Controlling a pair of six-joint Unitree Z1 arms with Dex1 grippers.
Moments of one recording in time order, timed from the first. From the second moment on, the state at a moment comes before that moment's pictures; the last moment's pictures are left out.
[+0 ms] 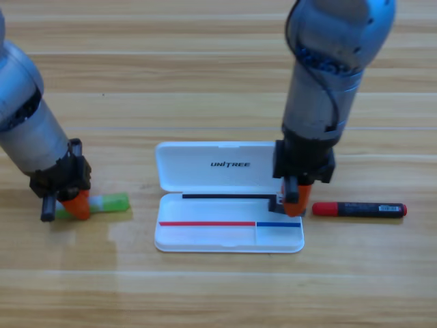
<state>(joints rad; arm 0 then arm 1) -0.49 1.90 -1.02 0.48 0.04 0.88 0.86 2.24 -1.91 1.20 0.08 -0.68</state>
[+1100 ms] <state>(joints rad) -0.49 1.61 -1.23 0.90 0.04 0.89 0.87 2.31 -1.97 1.23 0.09 -0.73</state>
